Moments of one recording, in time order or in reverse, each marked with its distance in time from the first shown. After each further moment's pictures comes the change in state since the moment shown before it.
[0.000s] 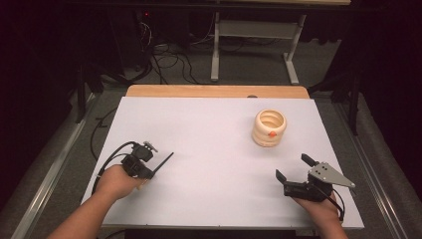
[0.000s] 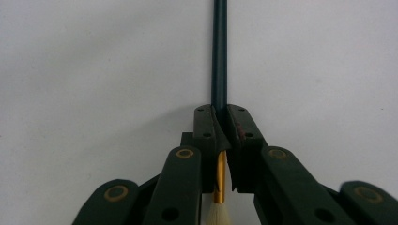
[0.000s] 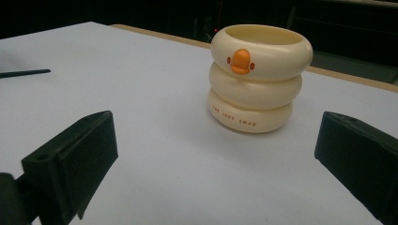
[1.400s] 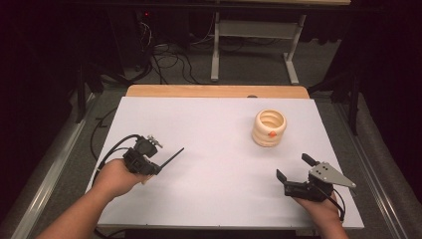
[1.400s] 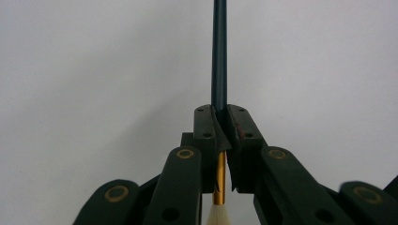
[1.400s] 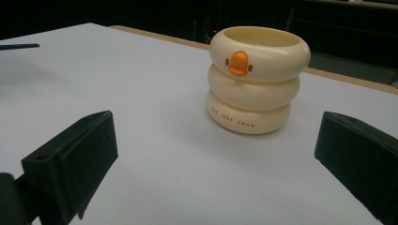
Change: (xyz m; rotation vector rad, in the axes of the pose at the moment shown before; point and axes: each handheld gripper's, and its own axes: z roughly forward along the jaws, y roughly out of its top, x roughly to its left) left arm -0.027 0.016 -0.047 -0.078 -0.054 0.135; right arm -0.001 0.000 -0.001 -0.004 -0.002 -0.007
